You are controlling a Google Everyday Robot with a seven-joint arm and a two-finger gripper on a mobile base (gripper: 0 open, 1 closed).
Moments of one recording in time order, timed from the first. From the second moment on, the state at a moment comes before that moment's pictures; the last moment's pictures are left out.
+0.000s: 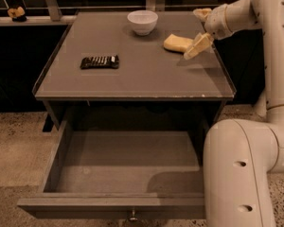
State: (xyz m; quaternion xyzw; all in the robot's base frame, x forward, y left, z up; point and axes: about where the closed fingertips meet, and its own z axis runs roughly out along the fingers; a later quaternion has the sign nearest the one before) arm 0.805 -0.202 0.893 -0.58 0.66 0.08 0.47
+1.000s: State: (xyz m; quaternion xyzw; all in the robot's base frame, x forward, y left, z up) arm 0.835 -0.172 0.853 -0.56 0.67 0.12 0.48
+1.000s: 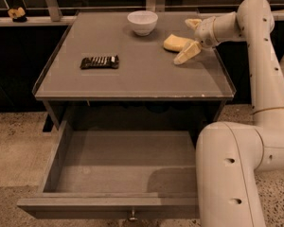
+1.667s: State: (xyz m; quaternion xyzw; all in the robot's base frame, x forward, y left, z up) arm 0.835 -0.172 0.853 -0.56 0.67 0.12 0.48
